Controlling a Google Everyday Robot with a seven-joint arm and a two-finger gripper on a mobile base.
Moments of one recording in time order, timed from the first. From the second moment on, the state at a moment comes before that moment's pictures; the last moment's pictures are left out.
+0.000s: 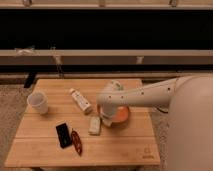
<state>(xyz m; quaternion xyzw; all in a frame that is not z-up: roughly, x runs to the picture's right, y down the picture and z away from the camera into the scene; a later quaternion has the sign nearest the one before) 0.032 0.194 0.796 -0.33 0.06 0.21 0.92</state>
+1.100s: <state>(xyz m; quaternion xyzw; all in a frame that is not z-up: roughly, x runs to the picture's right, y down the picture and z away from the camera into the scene) 0.125 0.133 0.837 -0.29 0.15 0.24 0.92</state>
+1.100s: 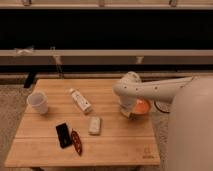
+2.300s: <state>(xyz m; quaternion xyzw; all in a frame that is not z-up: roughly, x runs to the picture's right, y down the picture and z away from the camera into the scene) 0.014 0.152 0.822 -0.30 0.05 0.17 0.94</state>
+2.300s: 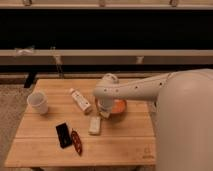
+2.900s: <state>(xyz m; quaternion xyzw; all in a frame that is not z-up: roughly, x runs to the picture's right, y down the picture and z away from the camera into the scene) 0.029 0.156 0.816 -0.30 0.06 0.19 0.93</state>
